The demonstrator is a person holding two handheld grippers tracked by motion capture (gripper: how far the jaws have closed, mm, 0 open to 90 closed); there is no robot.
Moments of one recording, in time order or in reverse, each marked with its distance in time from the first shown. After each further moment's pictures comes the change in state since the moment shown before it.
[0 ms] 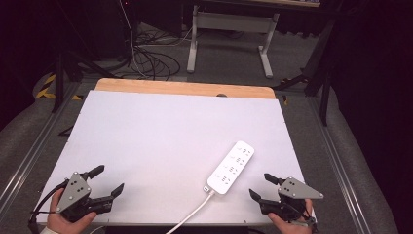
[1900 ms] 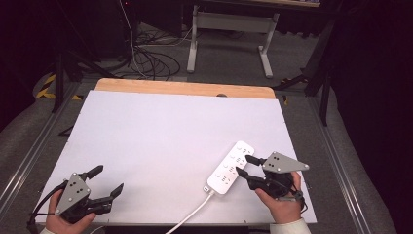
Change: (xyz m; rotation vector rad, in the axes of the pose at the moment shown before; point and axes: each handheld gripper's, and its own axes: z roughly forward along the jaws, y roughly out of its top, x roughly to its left) left arm -0.003 0.003 -0.004 -0.002 0.017 0.004; right arm 0.005 0.078 0.025 0.001 0.078 -0.089
